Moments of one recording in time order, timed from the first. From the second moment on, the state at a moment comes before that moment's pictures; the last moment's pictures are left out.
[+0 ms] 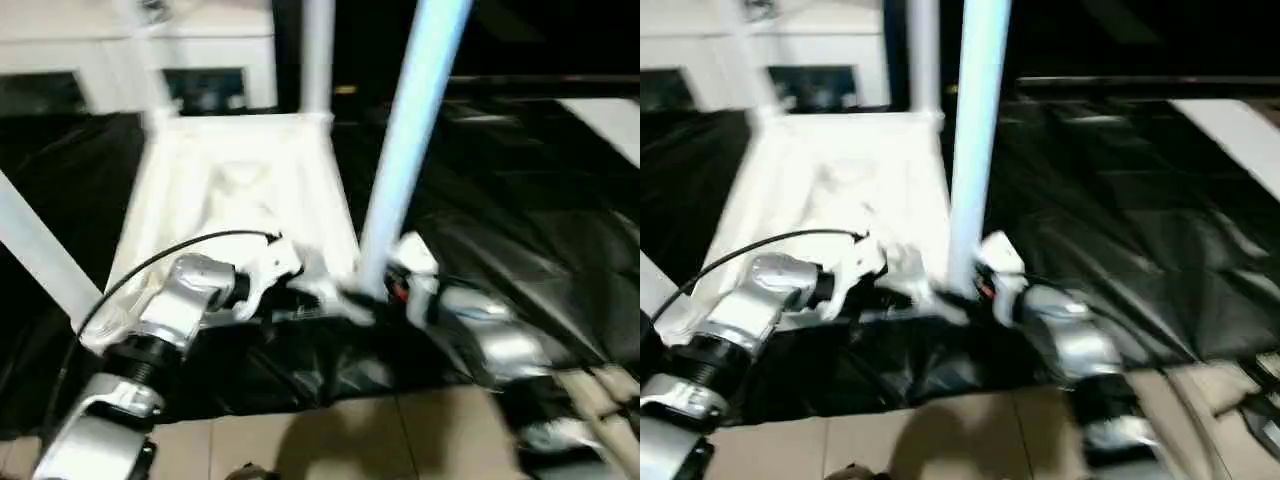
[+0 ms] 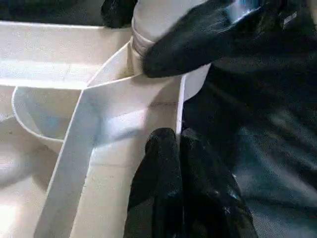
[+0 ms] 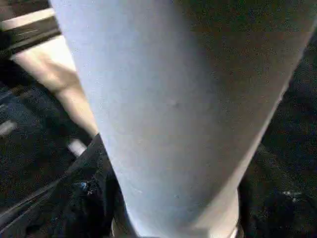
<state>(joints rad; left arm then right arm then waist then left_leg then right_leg) -0.58 0.27 -0.24 0.55 0.09 0.21 -1.03 -0.48 -0.11 0.08 0.62 0.06 0.09 0.66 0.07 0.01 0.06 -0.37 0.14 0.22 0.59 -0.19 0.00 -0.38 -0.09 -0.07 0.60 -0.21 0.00</state>
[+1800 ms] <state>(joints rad) -0.57 0.30 -0.22 0.57 0.07 0.14 -1.09 -0.48 -0.15 0.09 0.58 0.07 0.12 0.81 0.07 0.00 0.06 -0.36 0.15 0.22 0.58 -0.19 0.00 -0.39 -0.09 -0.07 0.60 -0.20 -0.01</state>
